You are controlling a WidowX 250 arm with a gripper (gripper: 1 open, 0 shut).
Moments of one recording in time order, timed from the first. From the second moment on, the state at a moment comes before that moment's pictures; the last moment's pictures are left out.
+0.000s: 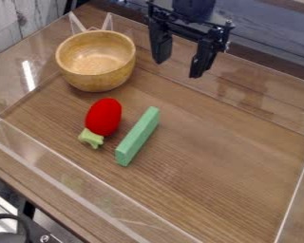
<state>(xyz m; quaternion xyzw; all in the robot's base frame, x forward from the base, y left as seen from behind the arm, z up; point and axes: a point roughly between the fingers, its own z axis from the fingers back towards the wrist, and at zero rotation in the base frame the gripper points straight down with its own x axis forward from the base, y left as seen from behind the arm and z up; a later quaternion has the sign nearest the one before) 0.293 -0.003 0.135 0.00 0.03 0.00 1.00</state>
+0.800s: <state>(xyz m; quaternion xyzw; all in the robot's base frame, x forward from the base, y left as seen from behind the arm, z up) 0.217 0.072 0.109 -0.01 0.05 -0.04 1.00</state>
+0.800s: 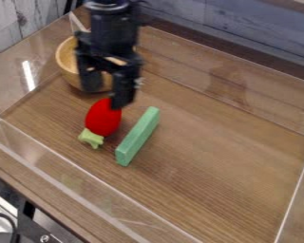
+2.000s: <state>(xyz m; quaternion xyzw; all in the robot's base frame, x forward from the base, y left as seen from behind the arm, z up) 0.213 0.096 0.061 -0.03 0.02 -0.02 1.00</state>
